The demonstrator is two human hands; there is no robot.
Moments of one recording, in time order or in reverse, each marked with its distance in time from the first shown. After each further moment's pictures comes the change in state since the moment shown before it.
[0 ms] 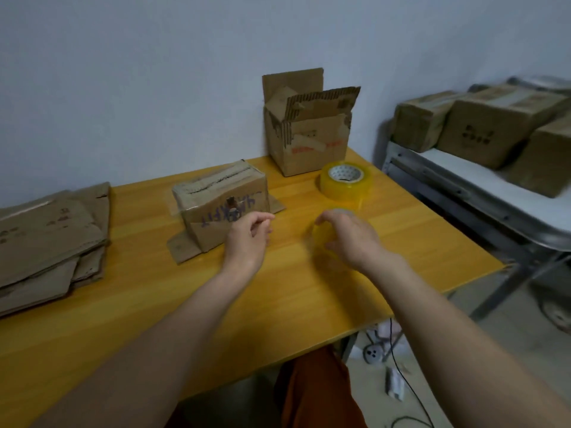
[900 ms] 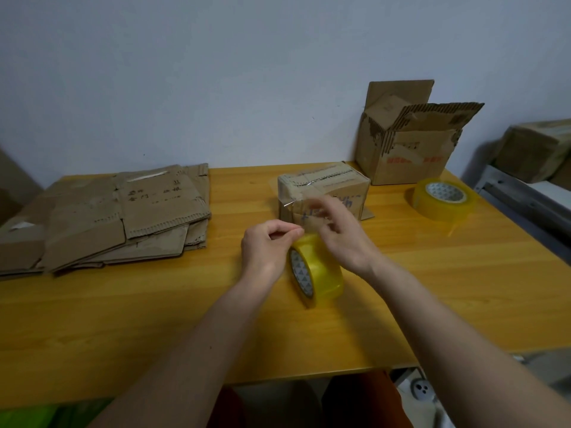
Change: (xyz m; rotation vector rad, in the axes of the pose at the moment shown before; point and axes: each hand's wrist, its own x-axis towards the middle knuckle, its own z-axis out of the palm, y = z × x) left_hand -0.030 -0.028 -0.126 -0.152 0.209 -0.167; right_hand 0.007 -0.170 0.035 0.626 -0.009 -0.357
